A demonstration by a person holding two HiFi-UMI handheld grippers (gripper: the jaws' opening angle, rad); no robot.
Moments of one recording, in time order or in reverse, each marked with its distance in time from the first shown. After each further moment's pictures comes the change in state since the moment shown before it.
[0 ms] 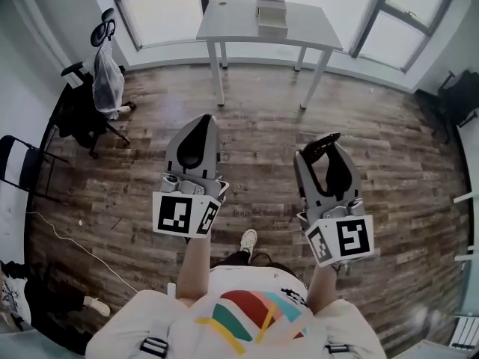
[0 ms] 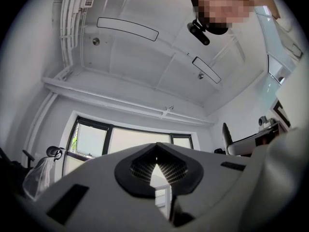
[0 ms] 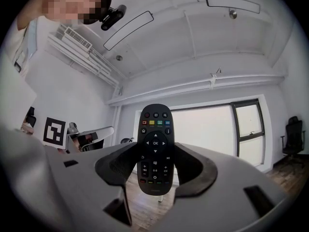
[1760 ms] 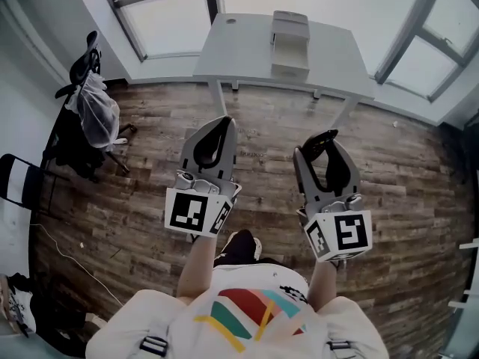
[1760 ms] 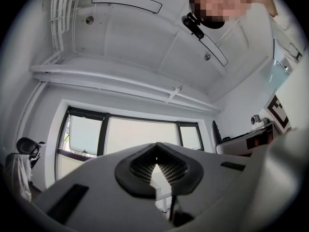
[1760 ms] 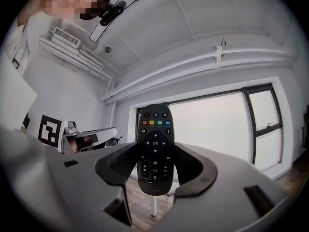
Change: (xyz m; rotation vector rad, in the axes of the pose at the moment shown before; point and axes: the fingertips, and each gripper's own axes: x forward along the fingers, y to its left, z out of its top) left arm 0.345 0.139 -0.138 0.031 0.101 0.002; right arm 0.375 -0.169 -0.041 0.038 0.040 0.075
